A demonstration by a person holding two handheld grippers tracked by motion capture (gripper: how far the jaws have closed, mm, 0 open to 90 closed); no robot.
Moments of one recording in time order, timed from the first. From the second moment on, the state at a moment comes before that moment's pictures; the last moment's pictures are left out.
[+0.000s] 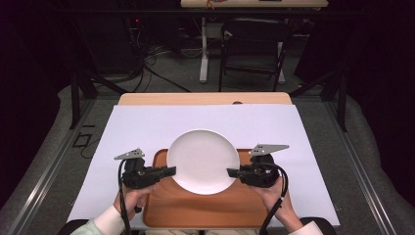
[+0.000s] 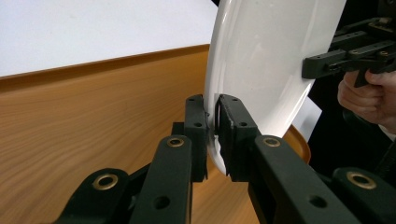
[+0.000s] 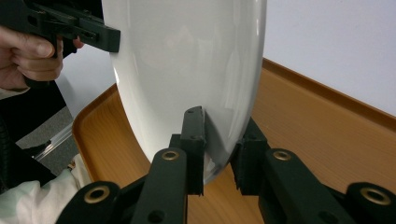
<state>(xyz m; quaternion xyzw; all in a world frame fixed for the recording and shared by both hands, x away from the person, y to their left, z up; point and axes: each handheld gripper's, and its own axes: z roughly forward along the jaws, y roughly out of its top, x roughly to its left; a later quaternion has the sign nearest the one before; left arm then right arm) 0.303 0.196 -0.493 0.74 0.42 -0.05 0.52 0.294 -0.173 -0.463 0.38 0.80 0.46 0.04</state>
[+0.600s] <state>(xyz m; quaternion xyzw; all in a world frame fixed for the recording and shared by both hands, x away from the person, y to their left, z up) 0.304 0.193 -0.504 0.76 0.43 -0.07 0.48 0.293 -0.171 -0.473 0.40 0.80 0.44 0.02</state>
